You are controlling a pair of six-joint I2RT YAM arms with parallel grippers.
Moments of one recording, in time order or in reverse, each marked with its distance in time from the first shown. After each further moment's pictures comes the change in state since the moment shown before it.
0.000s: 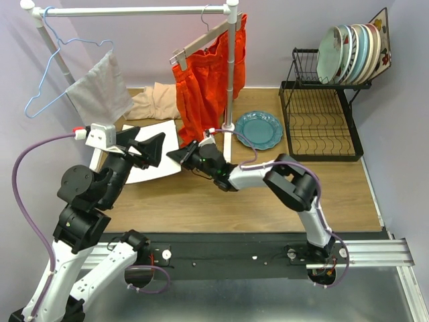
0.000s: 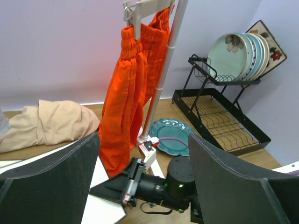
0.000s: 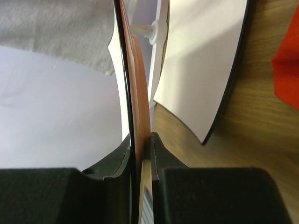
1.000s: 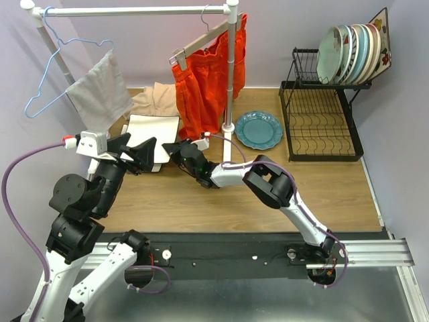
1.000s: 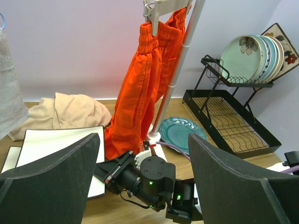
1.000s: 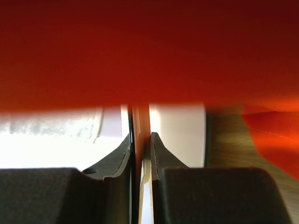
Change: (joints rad) left arm 0.000 -0.060 0.011 -0.092 -0.071 0.000; right arm 0.040 0.288 0.352 -0.121 0.335 0.172
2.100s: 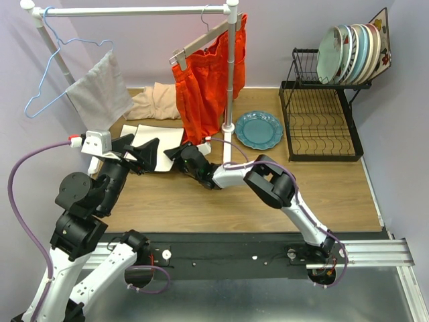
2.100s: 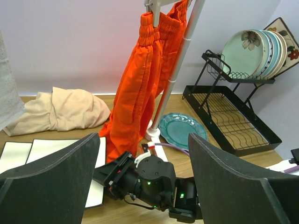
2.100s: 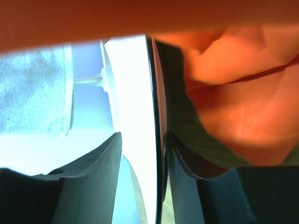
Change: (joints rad) left arm 0.000 0.000 -0.037 0.017 0.002 -0.012; right arm -0.006 -0.006 -0.042 -0.119 -0.066 0.055
